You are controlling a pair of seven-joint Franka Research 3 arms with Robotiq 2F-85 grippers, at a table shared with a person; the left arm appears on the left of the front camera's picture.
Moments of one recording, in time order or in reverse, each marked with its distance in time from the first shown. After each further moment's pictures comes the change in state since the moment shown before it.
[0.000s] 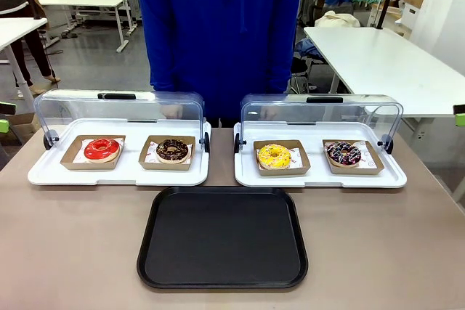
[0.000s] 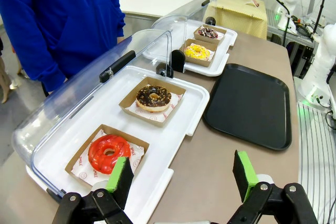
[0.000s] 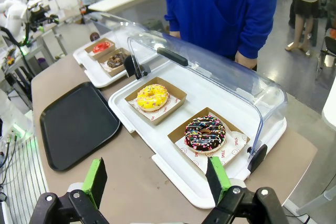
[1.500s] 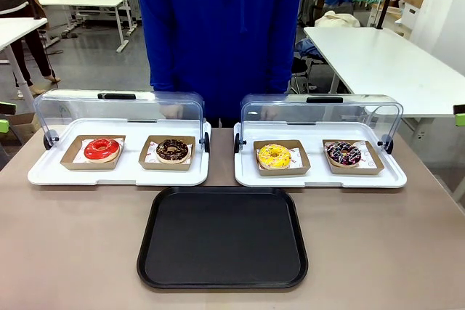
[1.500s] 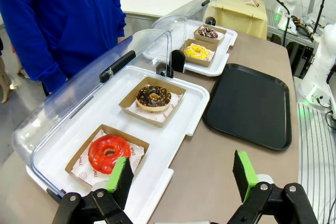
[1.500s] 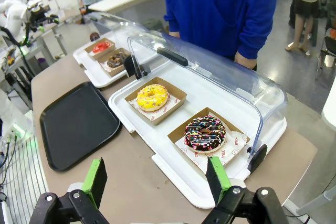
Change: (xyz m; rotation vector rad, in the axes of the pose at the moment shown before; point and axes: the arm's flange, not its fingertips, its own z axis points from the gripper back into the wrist) left arm 0.000 0.000 0.000 0.000 0.000 0.000; right arm 0.000 0.000 0.000 0.000 0.000 0.000
